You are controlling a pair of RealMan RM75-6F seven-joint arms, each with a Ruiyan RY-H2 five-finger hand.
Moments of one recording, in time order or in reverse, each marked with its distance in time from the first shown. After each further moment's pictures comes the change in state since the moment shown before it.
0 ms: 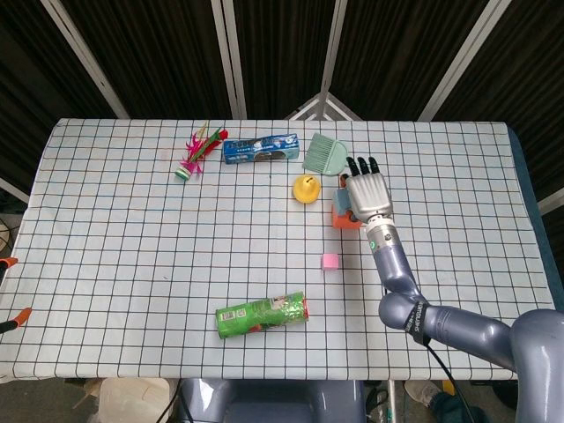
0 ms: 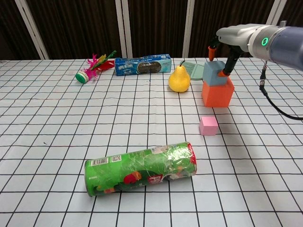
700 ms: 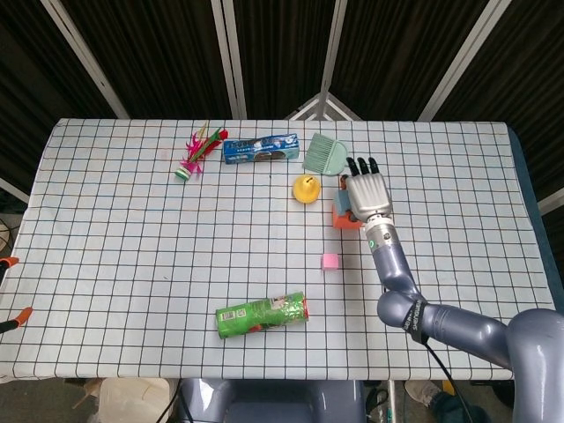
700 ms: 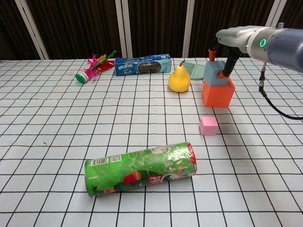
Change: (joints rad) left arm -0.003 -0.004 -0.001 -0.001 -0.003 -0.002 0.010; right arm 0.005 -0.009 0.000 0.019 0.007 -0.006 0.004
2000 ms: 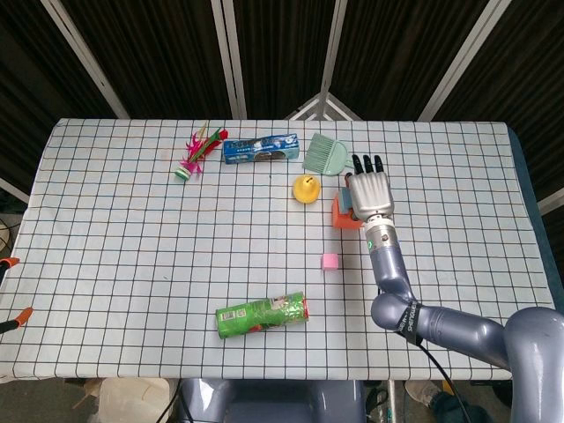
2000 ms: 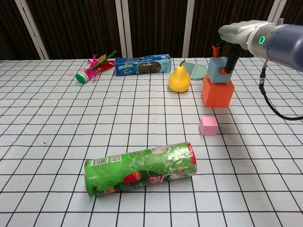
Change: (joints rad) left arm -0.001 0.001 0.001 -0.002 -0.002 -0.003 -0.001; right arm 0.017 -0.006 0.012 -0.048 0.081 0.099 -0.121
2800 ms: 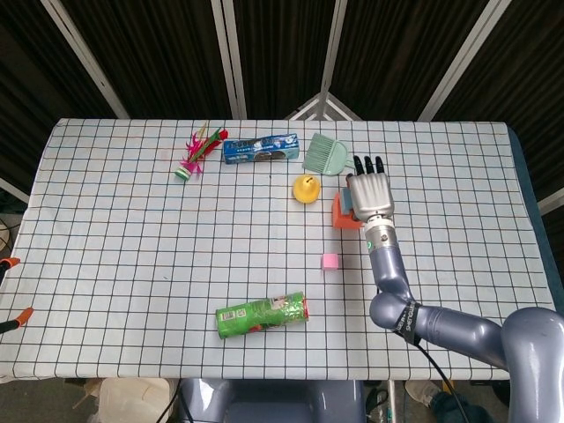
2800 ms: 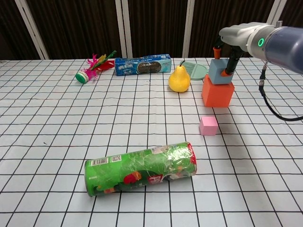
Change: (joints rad) left arm -0.002 0.002 0.000 -0.002 -0.005 -0.005 0.000; right arm -0.001 -0.012 0.003 0.013 0.017 0.002 -0.026
